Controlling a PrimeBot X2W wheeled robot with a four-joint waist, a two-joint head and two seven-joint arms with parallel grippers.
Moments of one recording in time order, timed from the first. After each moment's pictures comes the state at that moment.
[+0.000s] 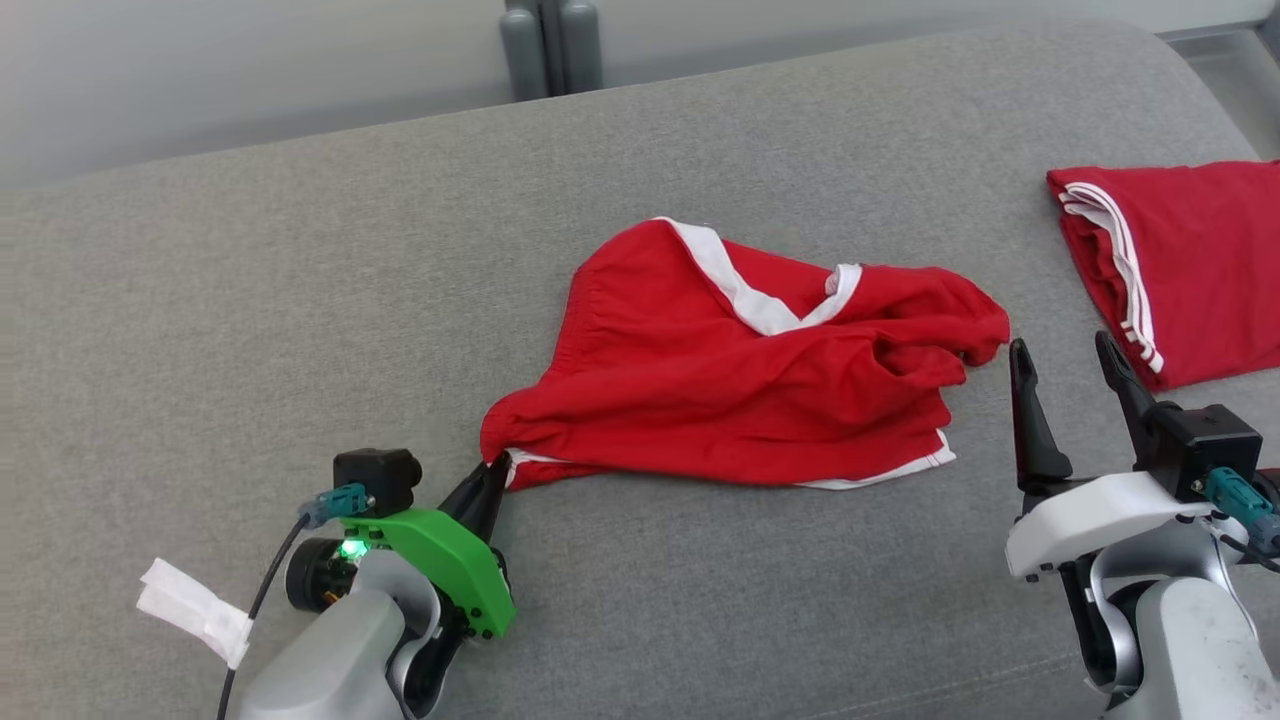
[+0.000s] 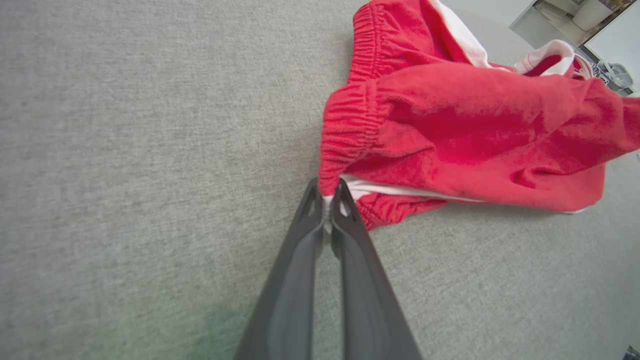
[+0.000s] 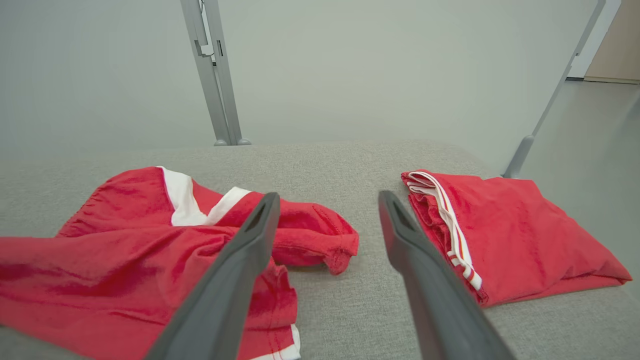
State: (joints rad) left arm -0.55 0.21 -0.87 0.83 -1.00 -0.10 -0.24; right arm -0.12 -0.05 -0.09 0.04 0.04 0.13 -0.05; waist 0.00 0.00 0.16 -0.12
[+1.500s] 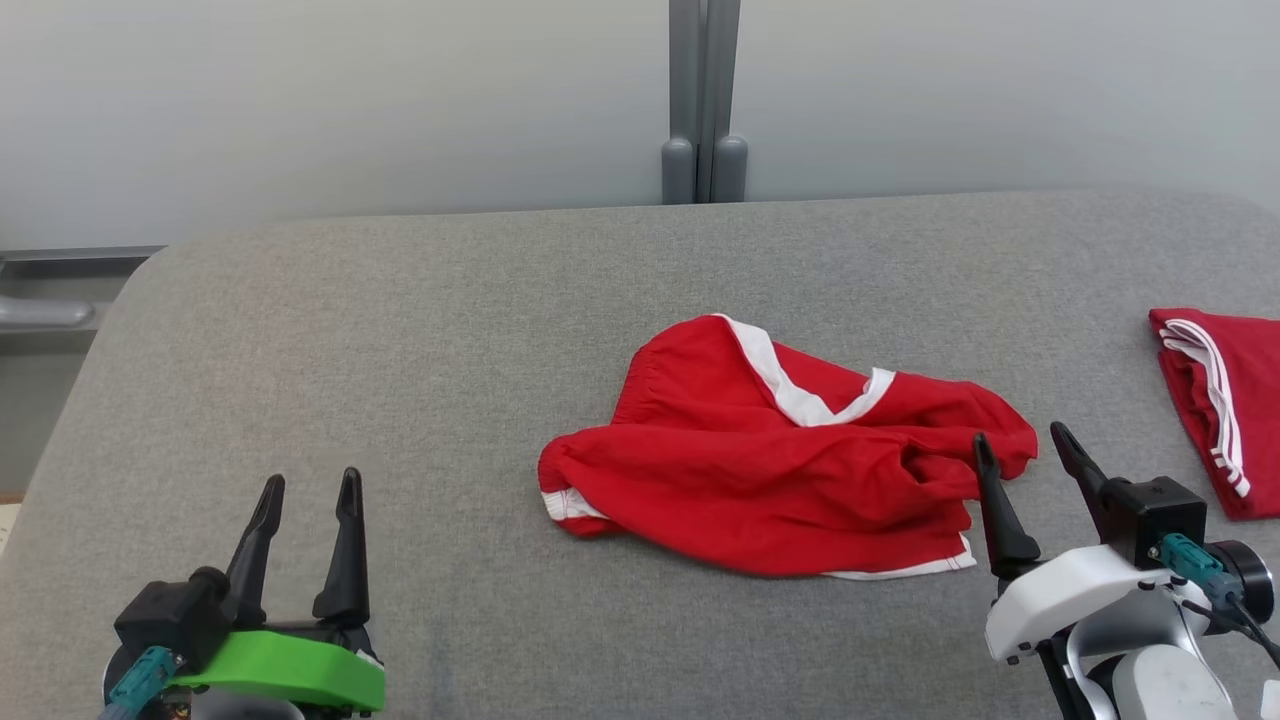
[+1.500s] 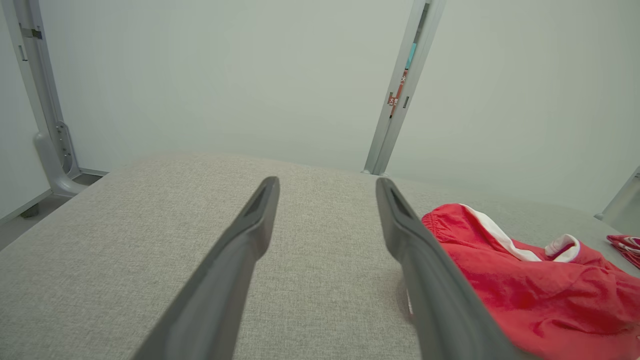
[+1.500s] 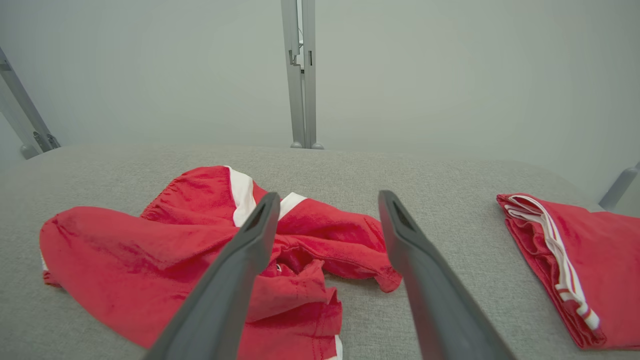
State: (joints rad) left arm -0.03 0.20 -0.16 0.18 -0.48 -0.07 -0.26; right arm -0.03 -0.09 -0.02 0.11 0.08 0.13 -0.06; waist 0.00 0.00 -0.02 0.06
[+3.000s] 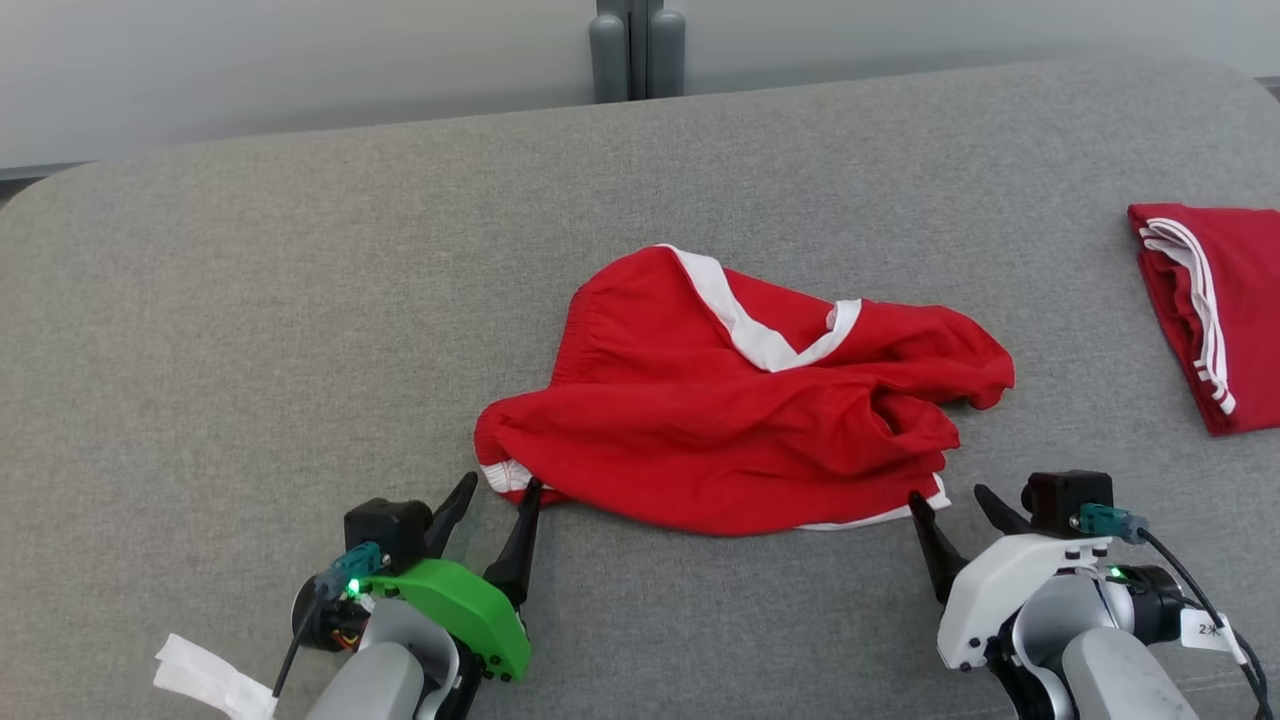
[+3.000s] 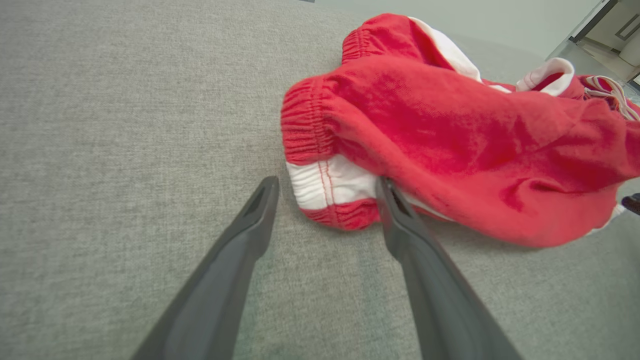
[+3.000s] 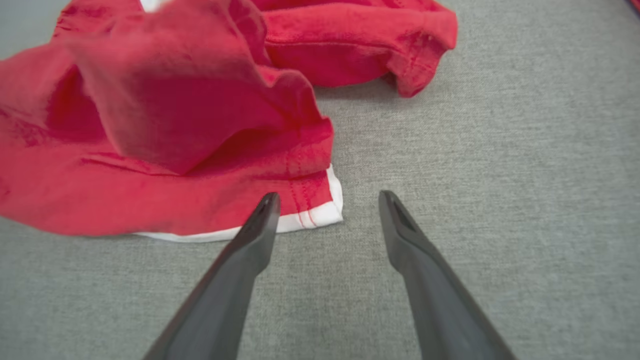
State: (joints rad) left arm -0.33 0.10 -0.46 0.68 -0.55 -0.13 -0.24; right arm -0.13 -0.09 0.07 0.37 0.24 0.13 0.11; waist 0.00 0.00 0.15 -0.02
